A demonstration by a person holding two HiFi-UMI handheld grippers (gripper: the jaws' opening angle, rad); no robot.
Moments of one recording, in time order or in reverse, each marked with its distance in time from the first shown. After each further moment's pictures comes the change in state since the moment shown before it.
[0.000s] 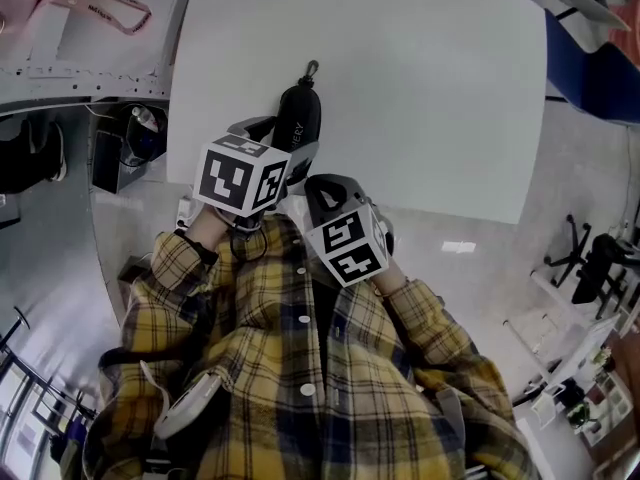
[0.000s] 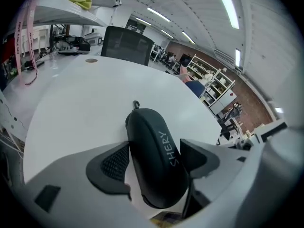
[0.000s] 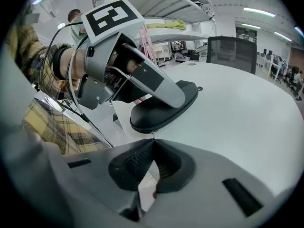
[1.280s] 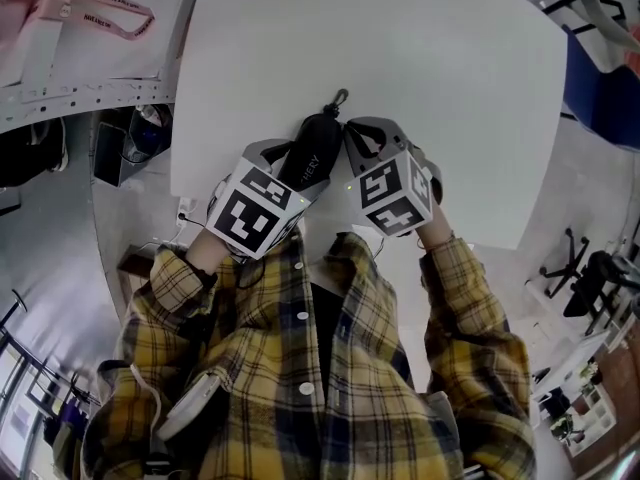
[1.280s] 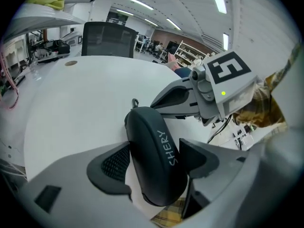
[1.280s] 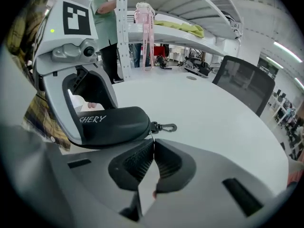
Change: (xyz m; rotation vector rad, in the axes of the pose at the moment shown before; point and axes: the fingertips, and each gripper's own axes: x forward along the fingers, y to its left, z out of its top) left arm 0.007 -0.011 -0.005 0.160 0.122 -0.053; right arm 0.020 -0.120 0.073 -0.345 0.037 -0.070
